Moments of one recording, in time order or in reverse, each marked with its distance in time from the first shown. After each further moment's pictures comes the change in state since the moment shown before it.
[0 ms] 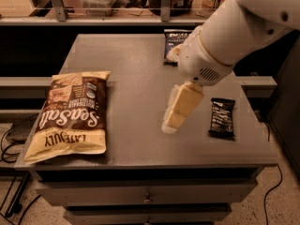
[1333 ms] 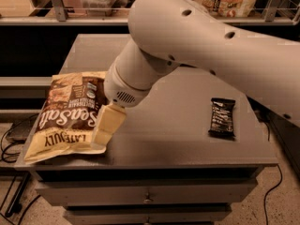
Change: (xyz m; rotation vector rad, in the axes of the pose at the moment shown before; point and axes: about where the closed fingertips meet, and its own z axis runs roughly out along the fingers) arm -0.102 0.031 0.114 -0.100 -0.086 0.015
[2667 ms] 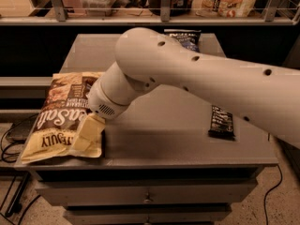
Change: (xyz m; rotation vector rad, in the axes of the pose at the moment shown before) arm -0.024 -0.002 0.064 -0.031 -0.128 0.052
